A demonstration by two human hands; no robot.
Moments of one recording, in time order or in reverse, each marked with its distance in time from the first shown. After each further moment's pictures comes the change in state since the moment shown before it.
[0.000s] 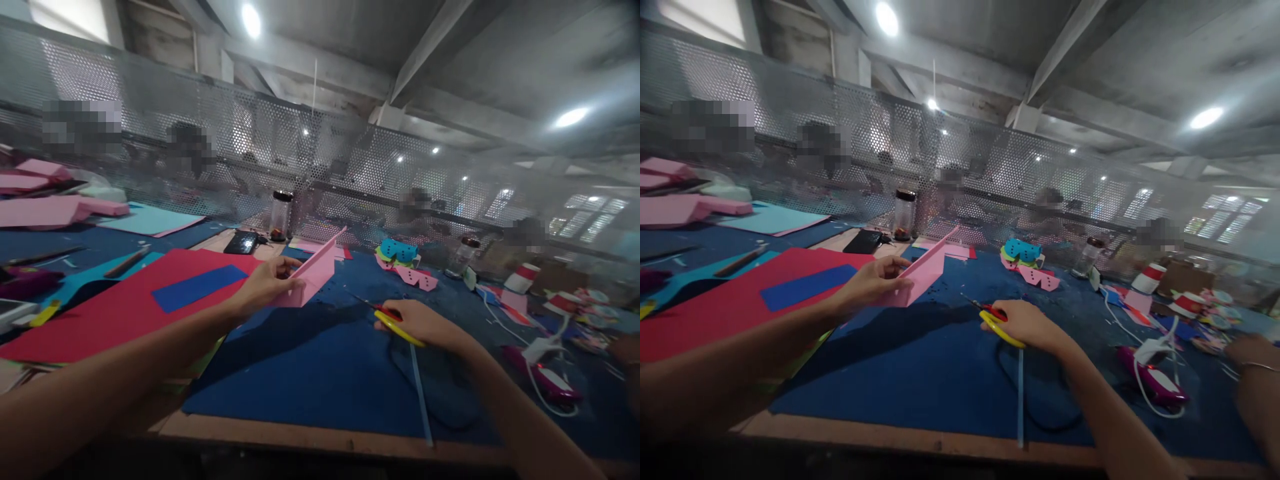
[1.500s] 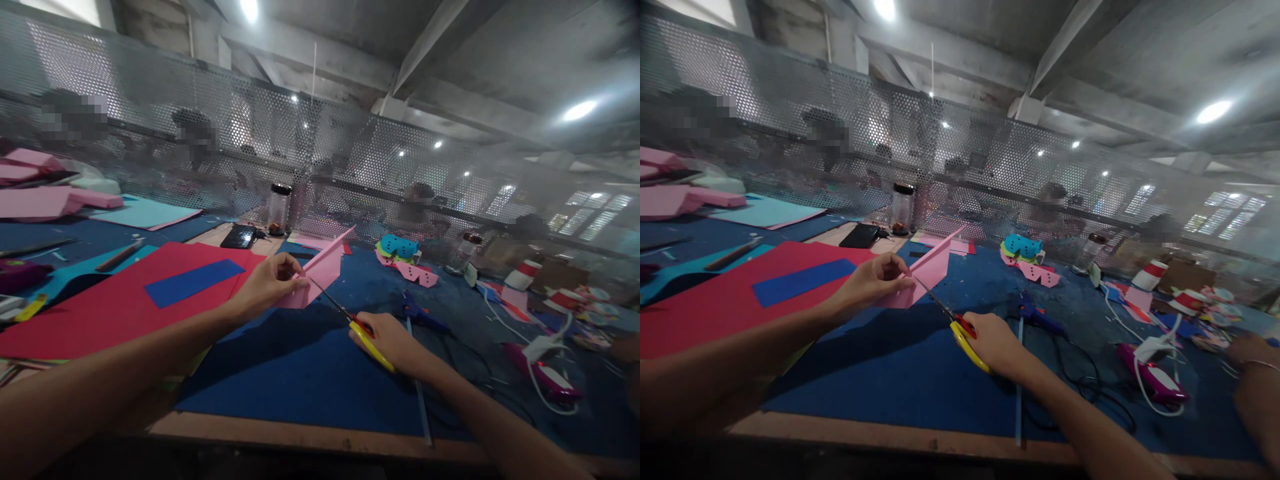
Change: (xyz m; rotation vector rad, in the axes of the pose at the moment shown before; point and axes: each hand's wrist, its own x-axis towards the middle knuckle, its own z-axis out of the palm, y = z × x) left_hand -0.007 0.000 0.012 0.017 0.014 0.145; right_hand 0.000 -0.046 0.048 0.071 0.076 -0.109
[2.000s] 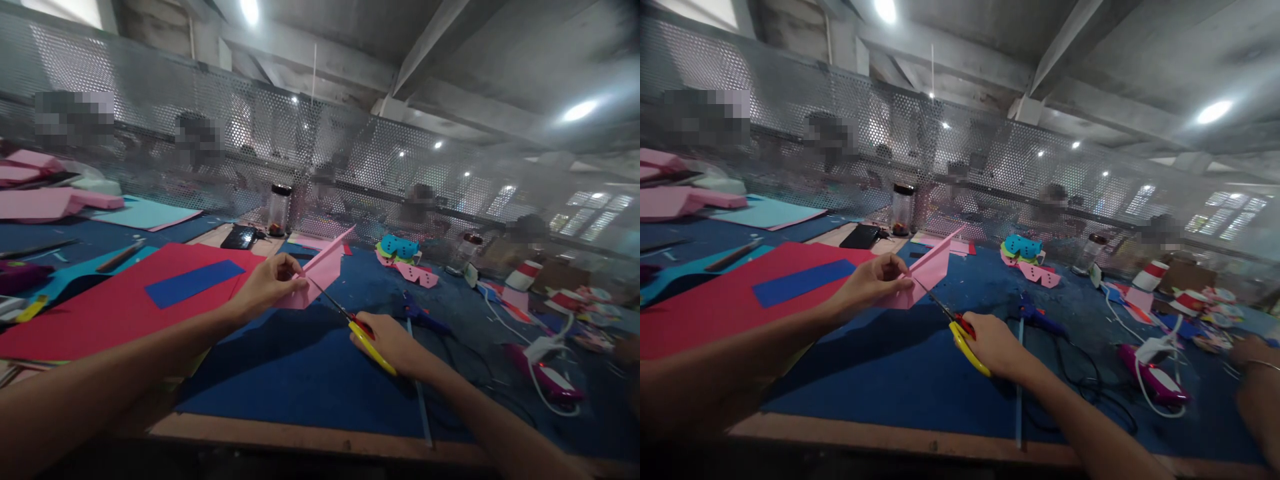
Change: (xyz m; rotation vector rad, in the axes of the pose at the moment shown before) left_hand -0.001 0.002 0.000 0.010 0.017 -0.028; right_hand -0.003 -0.002 -0.001 0.063 0.012 -0.028
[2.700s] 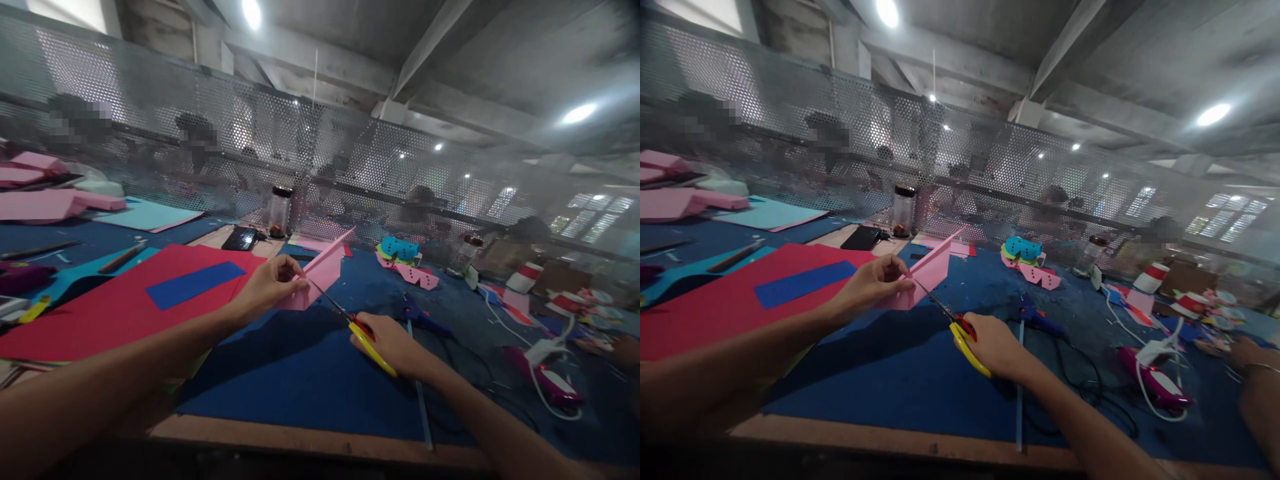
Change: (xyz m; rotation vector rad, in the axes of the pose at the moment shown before) left_hand 0.001 0.001 0.000 -0.029 0.000 -0.005; right_hand 0.000 0.000 -0.001 0.012 0.001 -0.002
